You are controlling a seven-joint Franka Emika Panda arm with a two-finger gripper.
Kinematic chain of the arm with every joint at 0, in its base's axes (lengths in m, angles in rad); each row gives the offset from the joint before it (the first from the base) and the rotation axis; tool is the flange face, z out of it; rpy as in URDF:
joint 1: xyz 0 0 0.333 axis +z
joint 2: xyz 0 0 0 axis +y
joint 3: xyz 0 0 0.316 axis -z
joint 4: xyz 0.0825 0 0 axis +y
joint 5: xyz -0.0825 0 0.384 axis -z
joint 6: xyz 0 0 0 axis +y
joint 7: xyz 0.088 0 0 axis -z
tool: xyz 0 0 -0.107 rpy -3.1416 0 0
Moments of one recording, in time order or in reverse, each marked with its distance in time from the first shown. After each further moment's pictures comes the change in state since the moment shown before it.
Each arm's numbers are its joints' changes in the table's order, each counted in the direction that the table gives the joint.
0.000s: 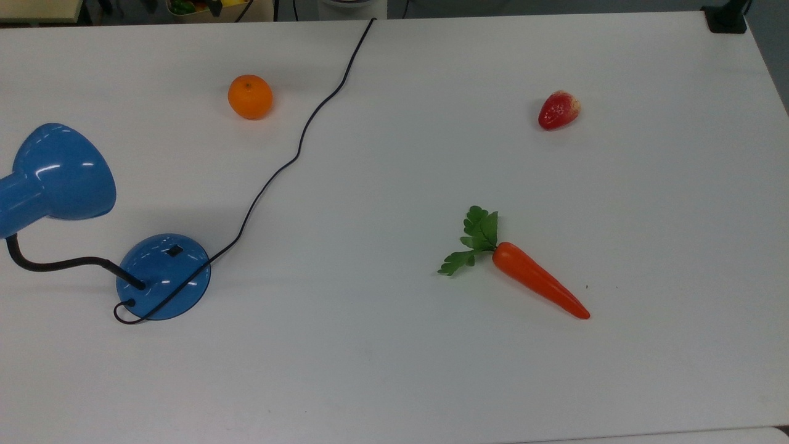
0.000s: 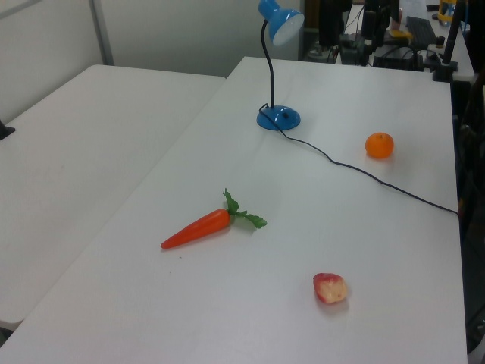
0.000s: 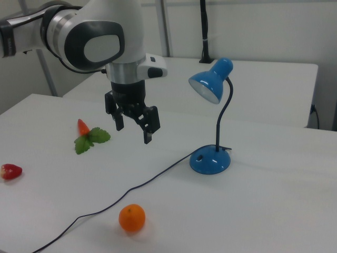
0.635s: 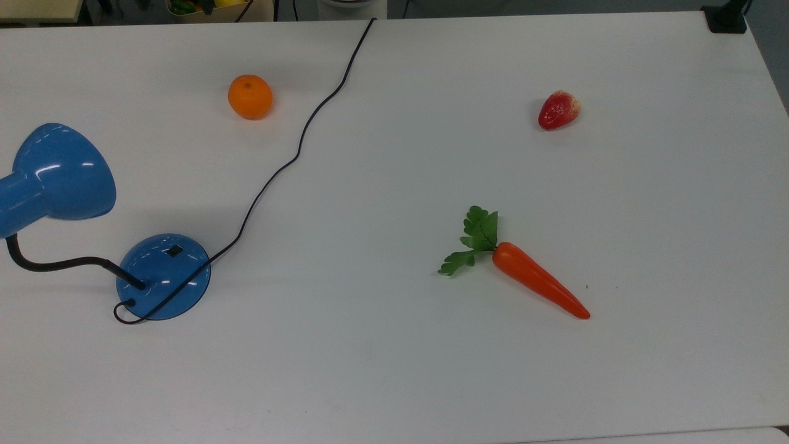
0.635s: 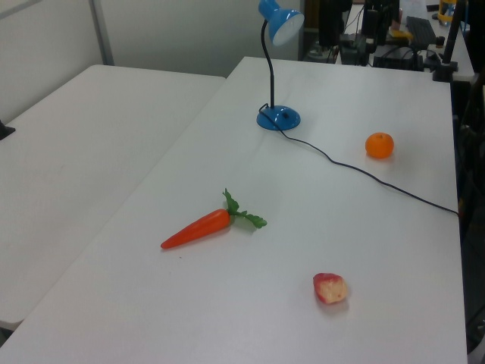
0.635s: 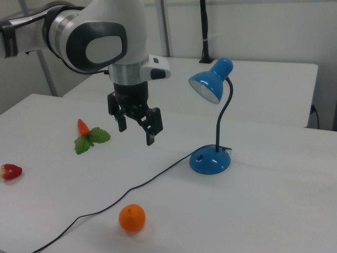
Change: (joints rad) arm -0.013 0.000 0.006 -0.001 0.002 0.000 0.000
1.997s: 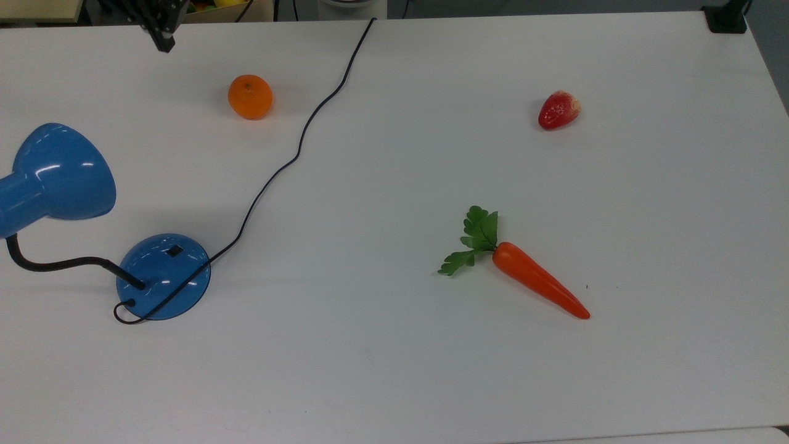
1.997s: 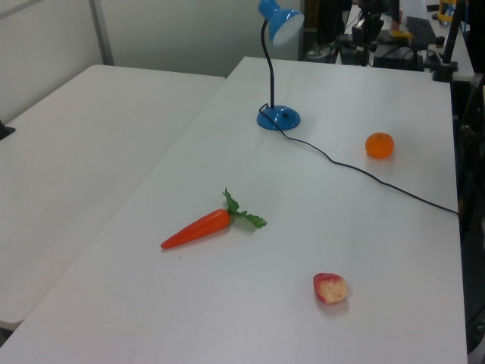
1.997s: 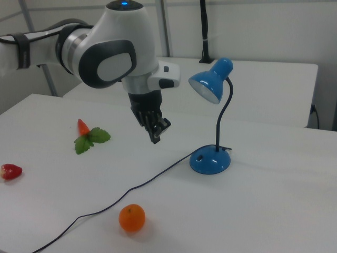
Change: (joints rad) arm -0.009 0.031 0.000 0.057 -0.008 -0.218 0.173
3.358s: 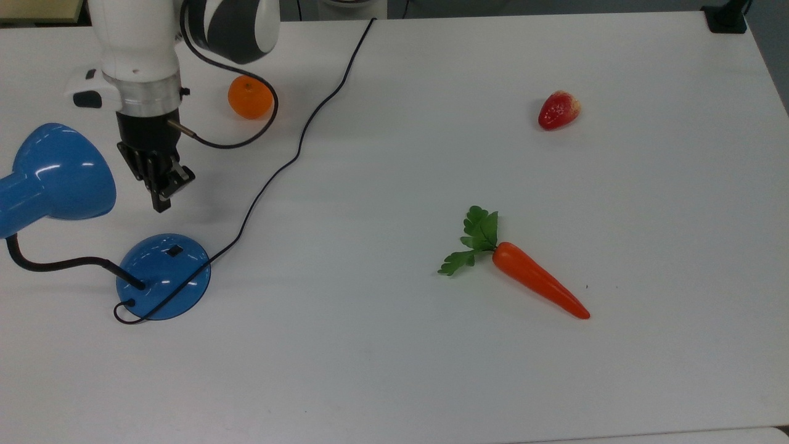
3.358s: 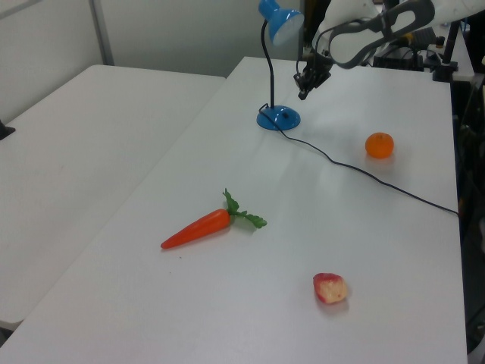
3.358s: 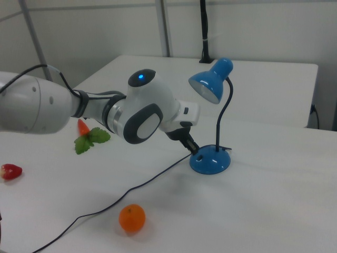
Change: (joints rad) arm 0.047 0.387 -0.020 0.010 -0.003 -0.731 0.301
